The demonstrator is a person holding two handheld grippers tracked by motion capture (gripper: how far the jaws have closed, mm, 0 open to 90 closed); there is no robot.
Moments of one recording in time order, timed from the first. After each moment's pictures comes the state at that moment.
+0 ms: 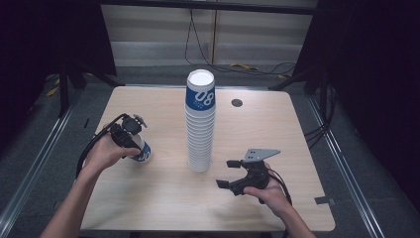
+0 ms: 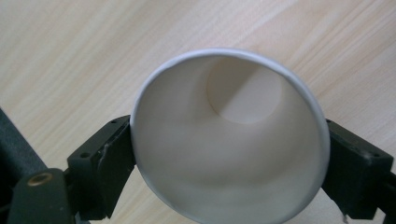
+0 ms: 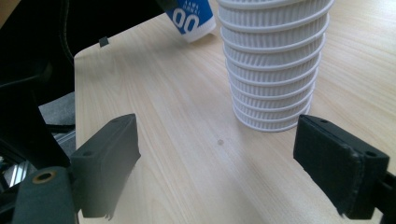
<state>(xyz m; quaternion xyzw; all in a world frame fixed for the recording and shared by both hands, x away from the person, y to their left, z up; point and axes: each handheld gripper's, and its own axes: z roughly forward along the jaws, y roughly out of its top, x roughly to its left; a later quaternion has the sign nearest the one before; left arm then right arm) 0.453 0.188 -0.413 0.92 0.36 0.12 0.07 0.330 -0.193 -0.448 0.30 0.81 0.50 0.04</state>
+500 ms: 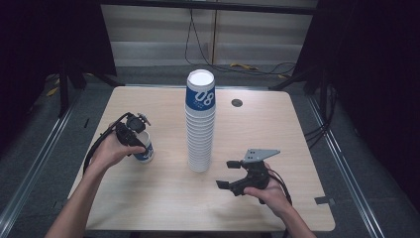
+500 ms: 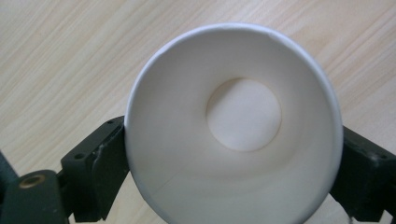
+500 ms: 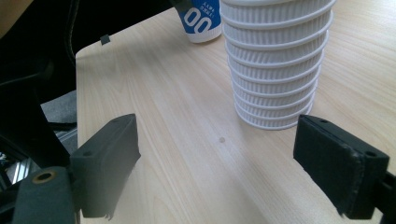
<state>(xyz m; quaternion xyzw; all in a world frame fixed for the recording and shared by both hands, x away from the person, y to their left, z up) 0.464 0.186 -0.422 0.92 0.37 0.11 0.12 0.330 -0.193 -0.448 0.30 0.81 0.50 0.03</state>
